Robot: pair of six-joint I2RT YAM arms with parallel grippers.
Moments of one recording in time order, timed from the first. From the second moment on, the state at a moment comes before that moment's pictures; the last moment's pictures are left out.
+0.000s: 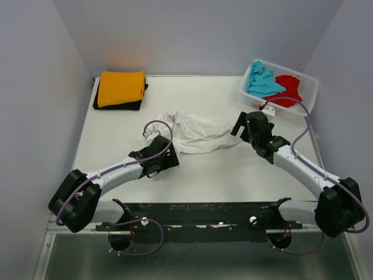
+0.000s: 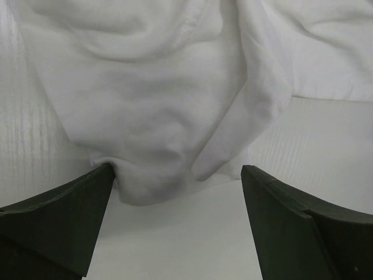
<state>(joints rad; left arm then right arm) -0.66 1.27 0.58 -0.26 -0.19 -0.88 0.44 1.24 0.81 -0.23 0.42 0.63</state>
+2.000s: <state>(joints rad) -0.76 0.97 0.71 -0.67 -0.56 -0.88 0.39 1.58 0.86 -0.35 0.39 0.68</state>
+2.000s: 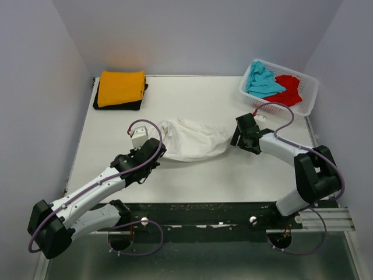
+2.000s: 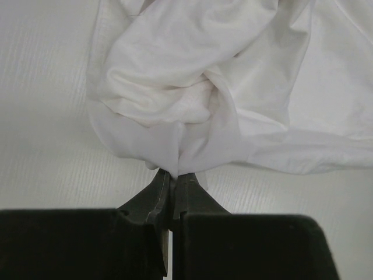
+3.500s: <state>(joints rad) -0.74 0.61 1.14 -0.56 -0.64 -0.53 0.38 1.05 1.34 -0.49 0.22 0.56</state>
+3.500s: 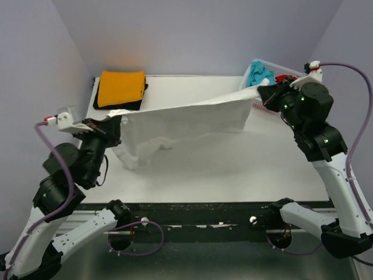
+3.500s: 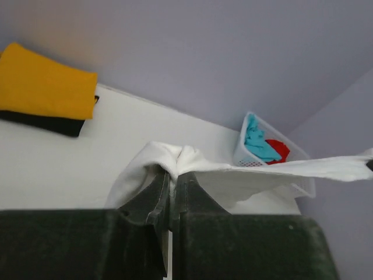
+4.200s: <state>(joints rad) -0.72 0.96 1.68 -0.45 -0.51 -0.02 0.38 1.12 1.71 -0.54 0.26 0.44</state>
